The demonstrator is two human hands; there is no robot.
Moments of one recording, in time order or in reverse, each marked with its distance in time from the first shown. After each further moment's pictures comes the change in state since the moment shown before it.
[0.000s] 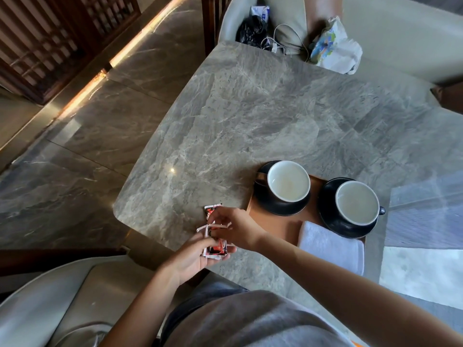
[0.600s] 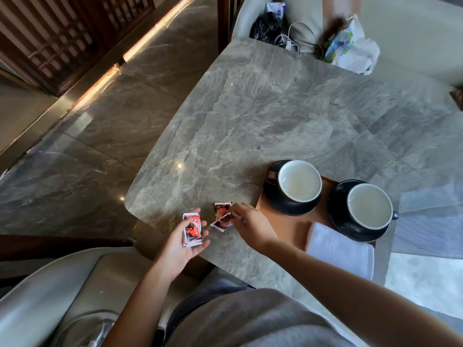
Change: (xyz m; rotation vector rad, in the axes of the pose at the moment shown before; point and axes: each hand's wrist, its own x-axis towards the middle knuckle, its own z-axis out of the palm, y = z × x) left_hand -0.010 0.012 -0.028 -0.229 0.289 0.162; right_hand 0.004 0.039 0.014 -0.257 0.231 -0.036
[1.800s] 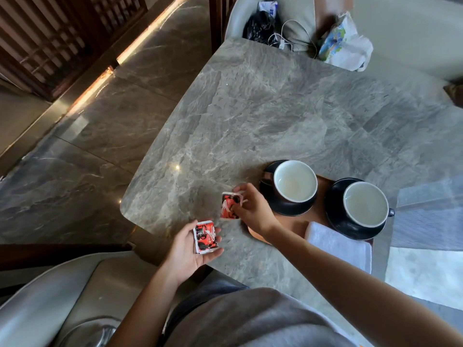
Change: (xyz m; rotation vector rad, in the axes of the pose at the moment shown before) left_hand 0.003 -0.010 0.008 -0.092 -0.168 -0.187; right_hand 0.020 -0.010 -0.024 0.599 0.110 0.217
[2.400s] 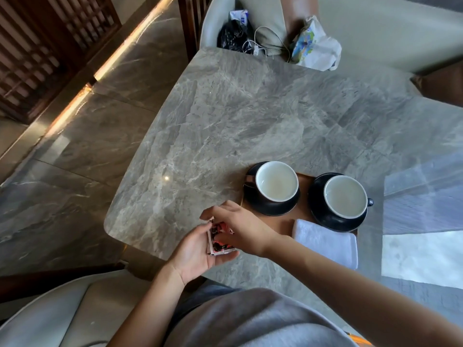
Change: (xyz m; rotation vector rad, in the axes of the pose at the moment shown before) left_hand 0.008 -0.003 0.042 0.171 -0.294 -0.089; right_hand -0.040 -0.050 -0.022 -0.576 -0.362 -0.398
